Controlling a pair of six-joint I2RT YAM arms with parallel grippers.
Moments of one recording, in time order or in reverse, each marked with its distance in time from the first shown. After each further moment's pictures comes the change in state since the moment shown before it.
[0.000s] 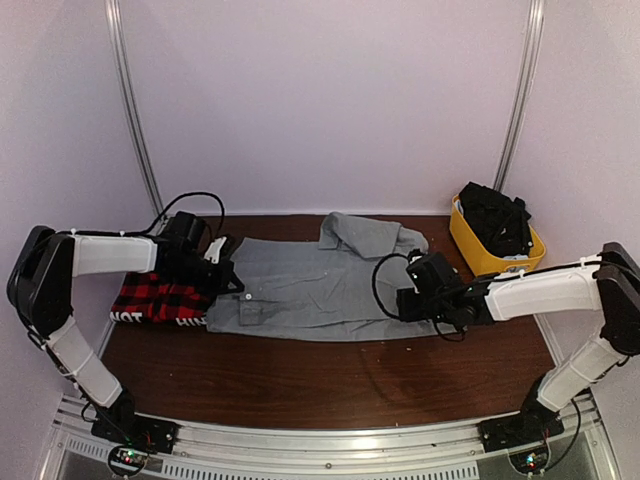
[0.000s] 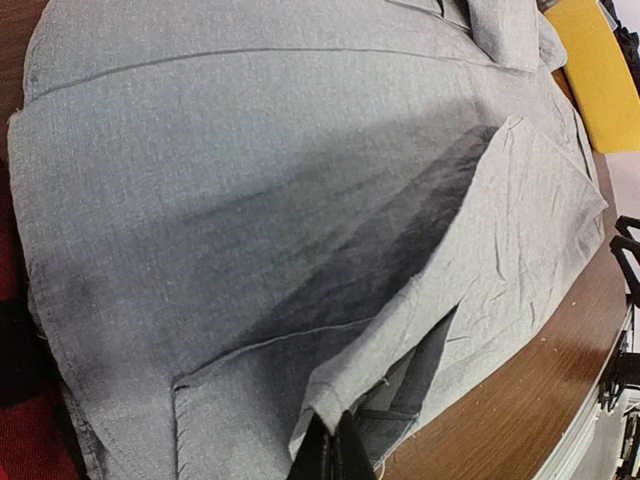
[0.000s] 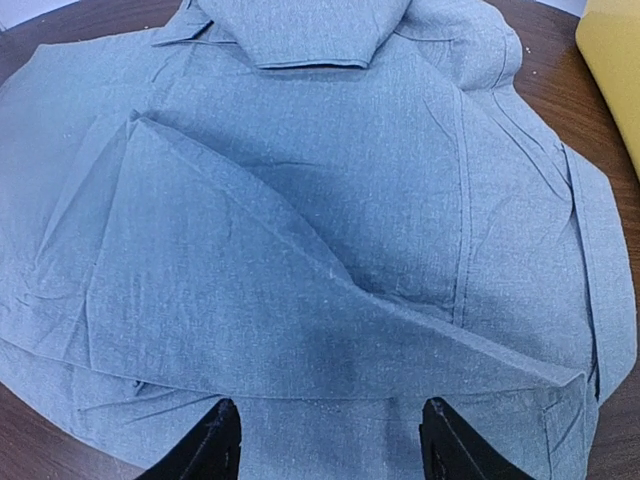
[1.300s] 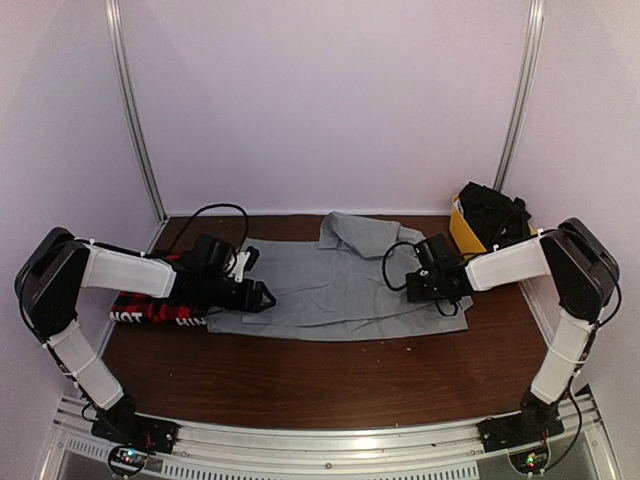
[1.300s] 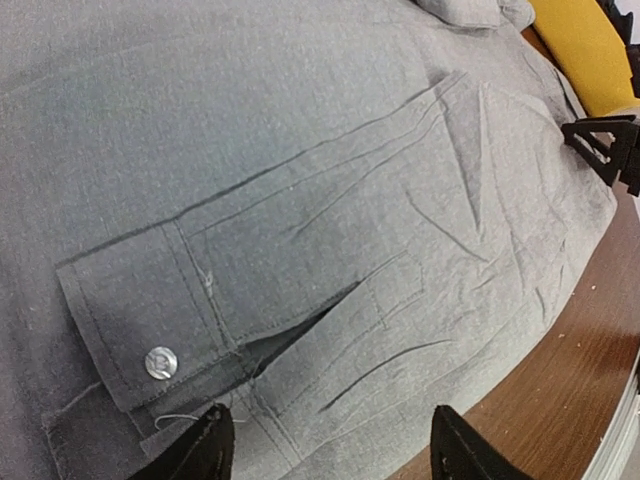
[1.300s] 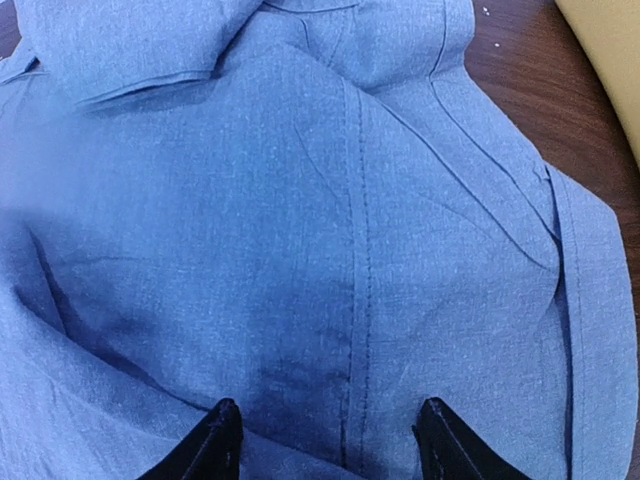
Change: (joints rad) left arm -0.194 0.017 -0.137 0.300 -0.132 -0.049; right arm -0.259 0.299 0.174 0.060 -0.106 -0.107
